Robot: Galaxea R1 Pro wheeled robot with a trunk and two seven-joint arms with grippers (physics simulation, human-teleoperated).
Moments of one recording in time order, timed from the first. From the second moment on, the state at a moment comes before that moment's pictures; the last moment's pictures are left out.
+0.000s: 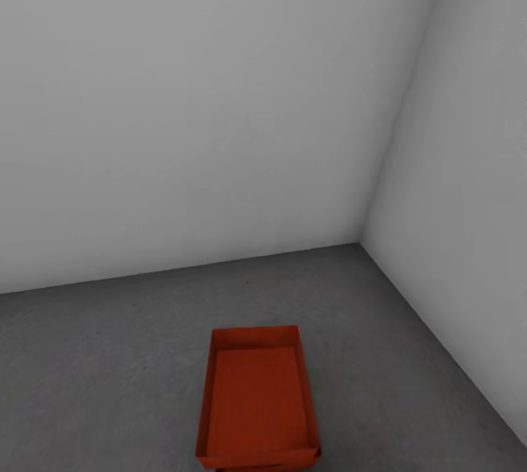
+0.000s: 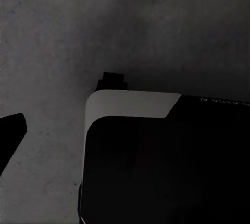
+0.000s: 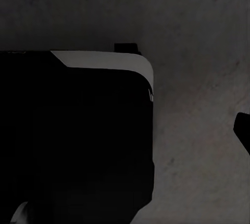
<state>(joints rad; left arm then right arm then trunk) -0.40 0.00 0.02 0.00 0.11 0.11 0.03 -0.22 0.04 0.51 0.03 -0.51 -0.13 -0.09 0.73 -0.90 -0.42</state>
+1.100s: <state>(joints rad) -0.40 0.00 0.02 0.00 0.11 0.11 0.03 -0.22 0.04 0.51 0.03 -0.46 -0.15 -0.09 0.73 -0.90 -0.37</state>
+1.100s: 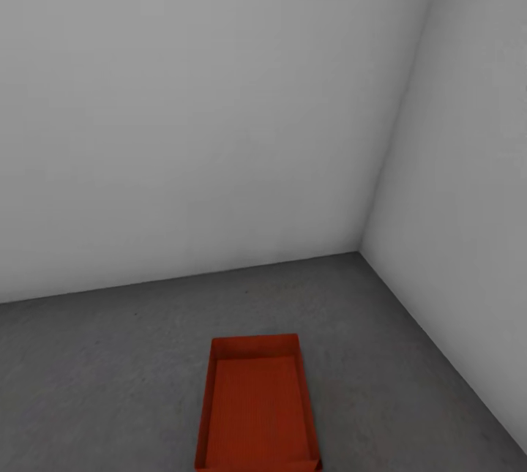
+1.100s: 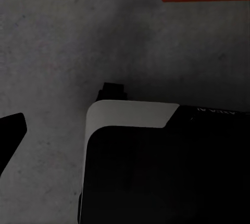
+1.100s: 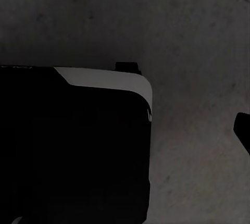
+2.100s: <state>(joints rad) -0.39 0.00 0.02 0.00 0.11 0.11 0.03 -0.22 0.04 0.51 0.03 -0.46 -0.15 -0.09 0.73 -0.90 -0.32</state>
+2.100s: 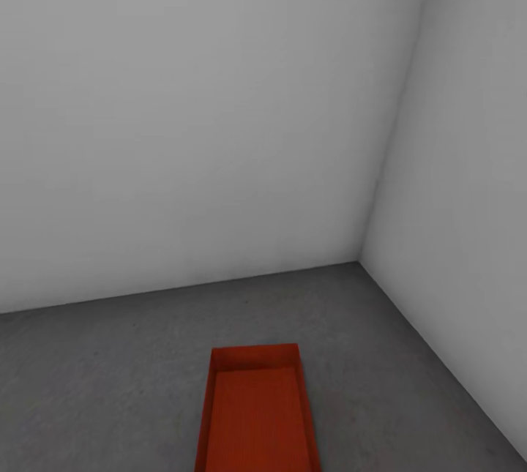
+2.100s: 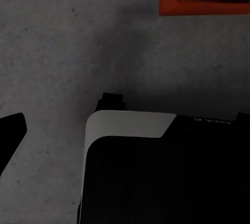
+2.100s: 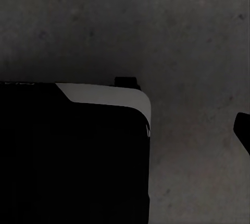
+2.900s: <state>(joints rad) -0.38 0.00 0.02 0.00 0.11 0.11 0.03 -0.22 0.04 0.51 0.03 -0.46 -0.15 -0.09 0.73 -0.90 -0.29</state>
